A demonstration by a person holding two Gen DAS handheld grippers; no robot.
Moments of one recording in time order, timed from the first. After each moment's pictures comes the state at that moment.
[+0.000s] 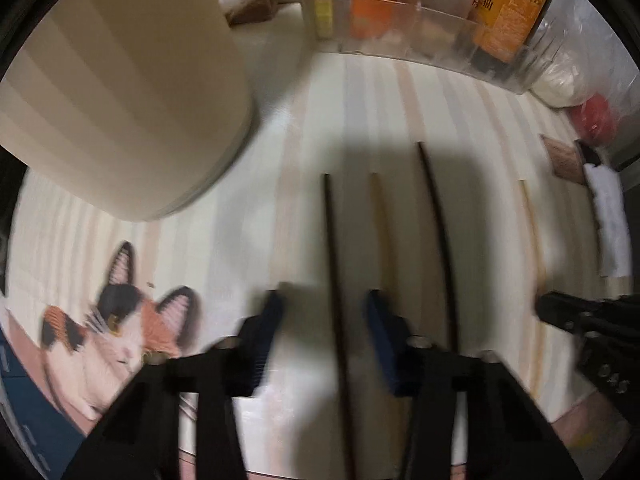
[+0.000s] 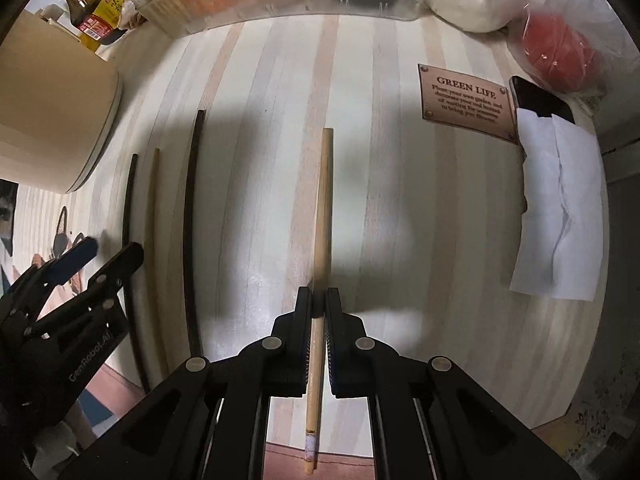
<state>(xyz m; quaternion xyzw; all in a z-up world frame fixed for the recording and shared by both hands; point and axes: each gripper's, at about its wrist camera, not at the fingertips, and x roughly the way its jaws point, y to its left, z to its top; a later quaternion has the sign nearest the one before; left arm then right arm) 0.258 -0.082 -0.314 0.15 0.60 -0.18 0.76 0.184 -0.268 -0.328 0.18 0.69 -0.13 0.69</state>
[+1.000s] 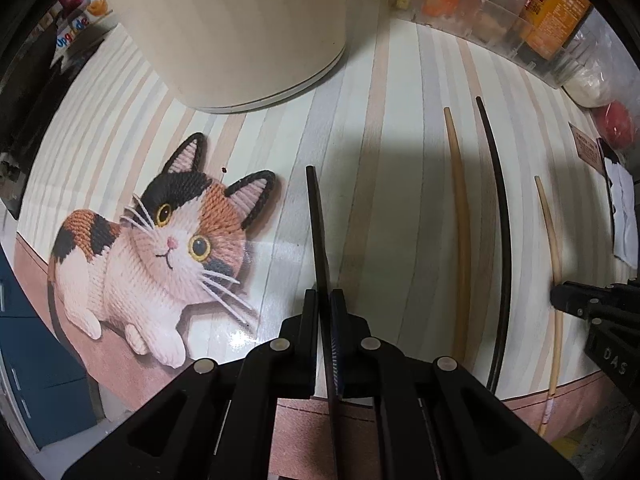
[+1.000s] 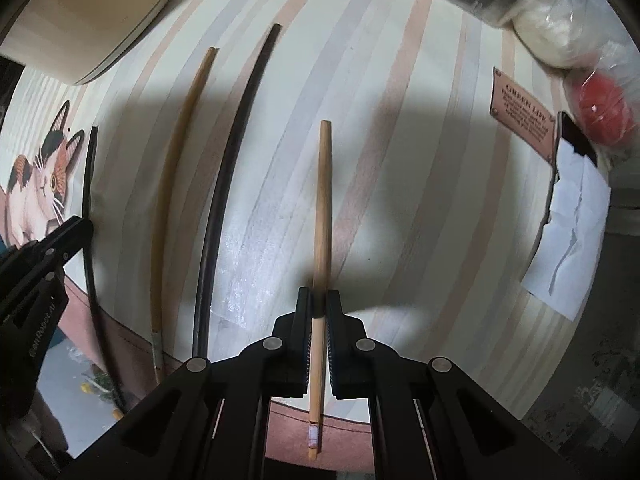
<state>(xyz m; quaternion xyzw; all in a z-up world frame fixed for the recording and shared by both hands) 0.229 -0.025 -0.314 0.13 0.63 -0.12 0.75 0.205 -0.209 -0.334 0.07 0.74 -0.08 0.66</state>
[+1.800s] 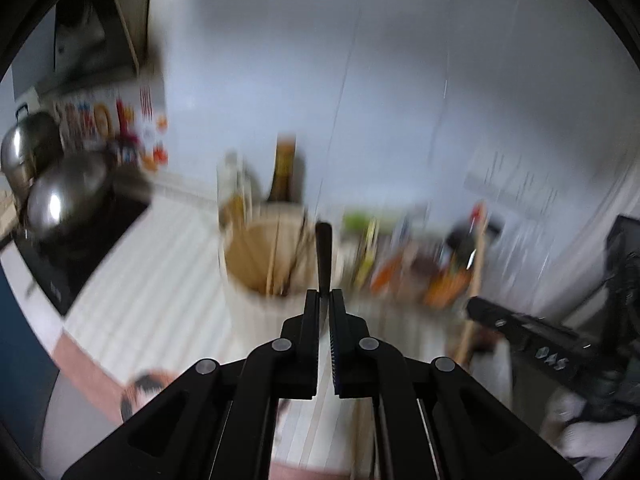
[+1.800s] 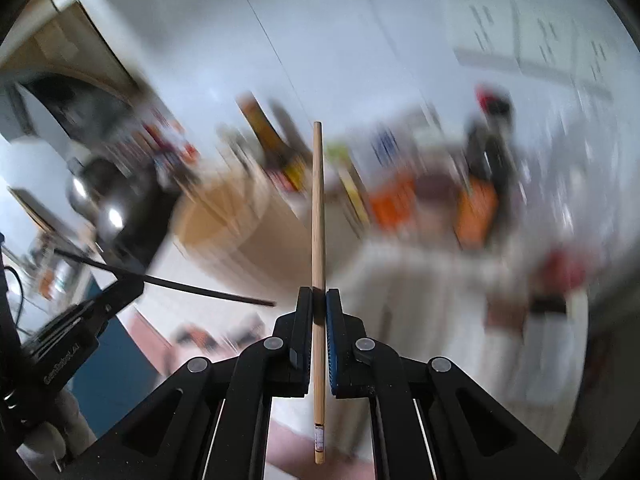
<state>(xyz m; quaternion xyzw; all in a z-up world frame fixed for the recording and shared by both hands) 0.267 0.025 -0.015 -0.02 0.39 -0.19 0.90 0.259 -0.196 -0.060 0.18 0.44 0.01 0.88</state>
